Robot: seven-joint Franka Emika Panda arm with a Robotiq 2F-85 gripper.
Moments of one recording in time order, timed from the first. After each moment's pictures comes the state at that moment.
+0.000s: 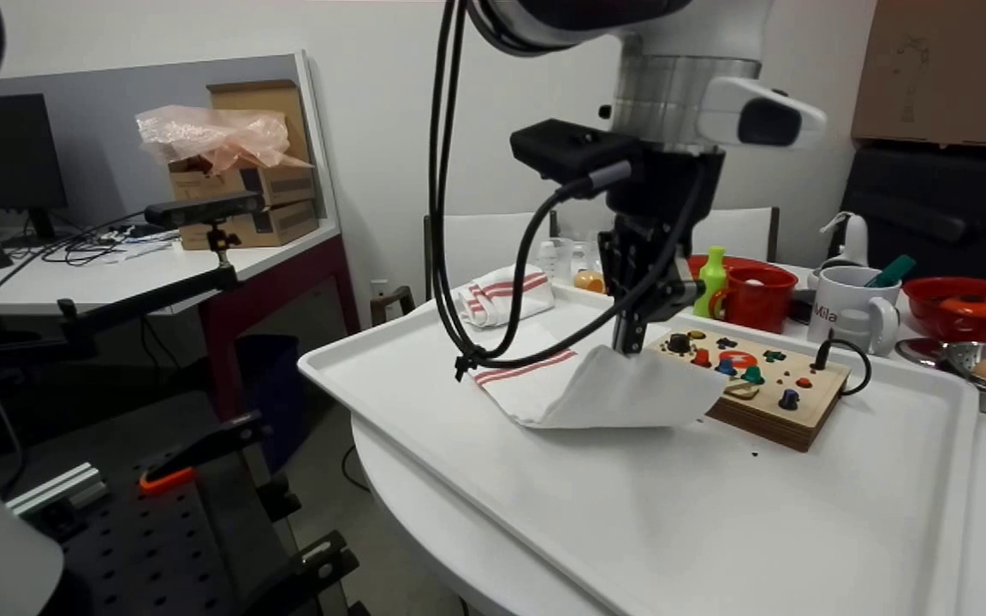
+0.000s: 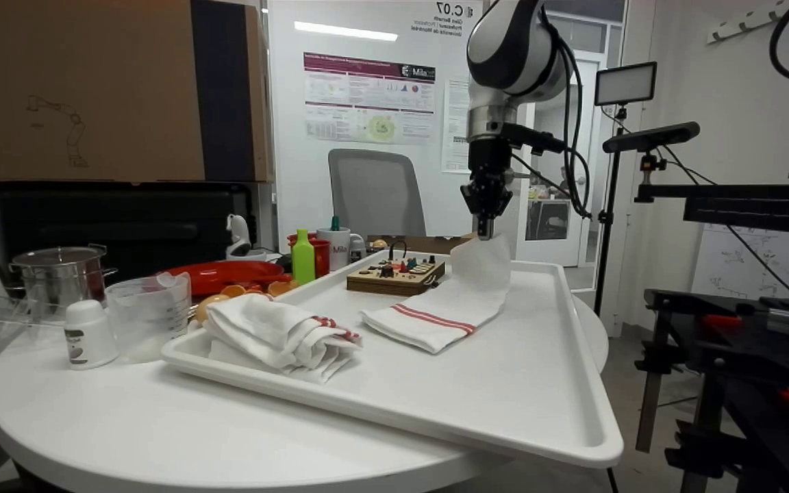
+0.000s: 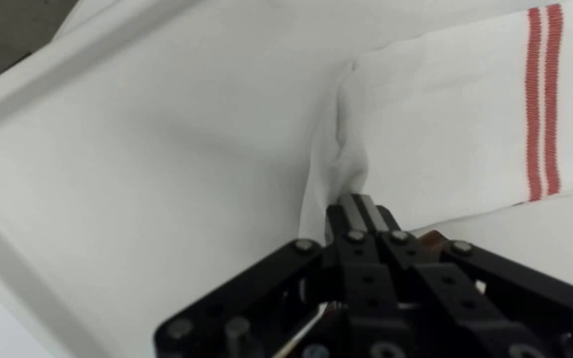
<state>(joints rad) -0.27 0.22 -0.10 -2.34 0.20 2.49 -0.06</state>
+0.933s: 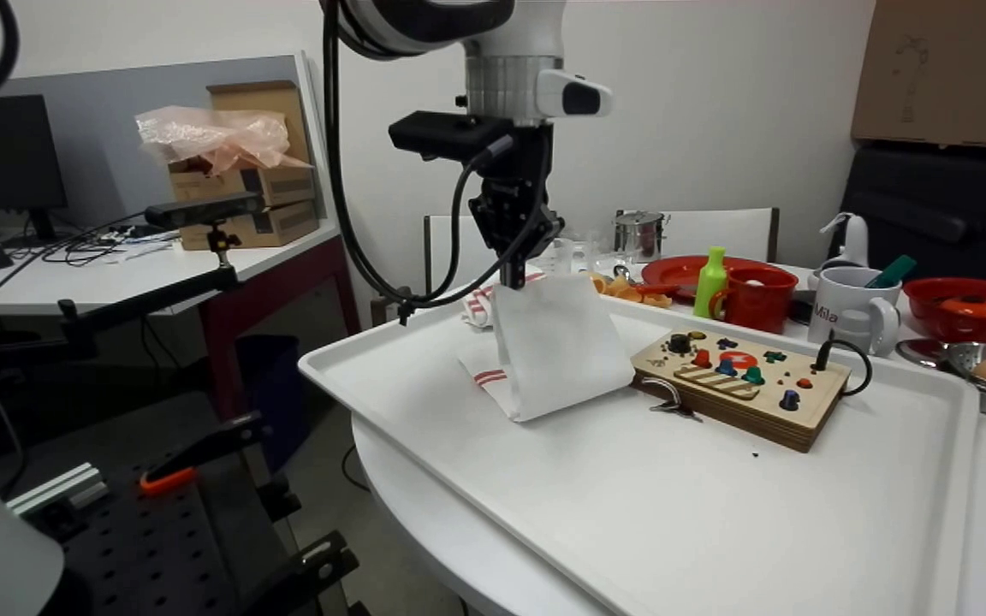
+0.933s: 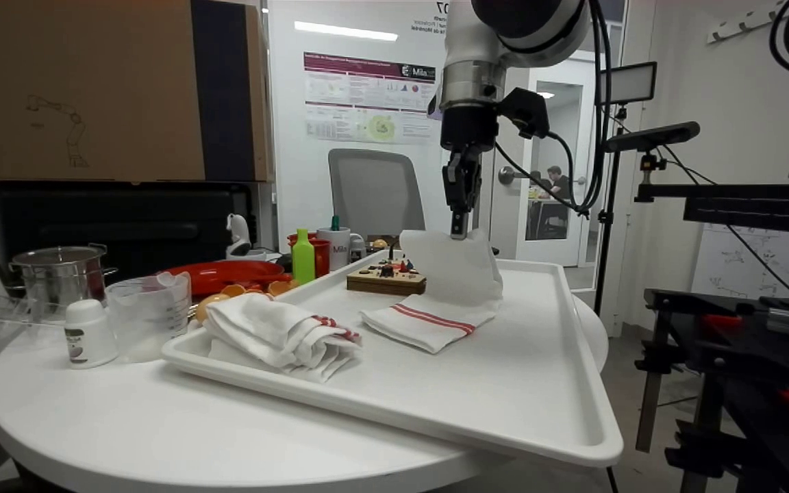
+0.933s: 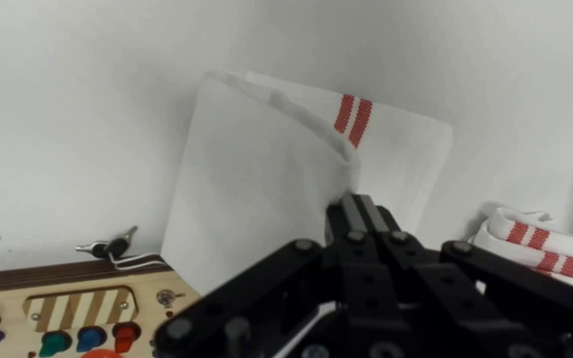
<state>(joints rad) -0.06 0.09 0.01 -2.48 0.17 2.61 -0.18</state>
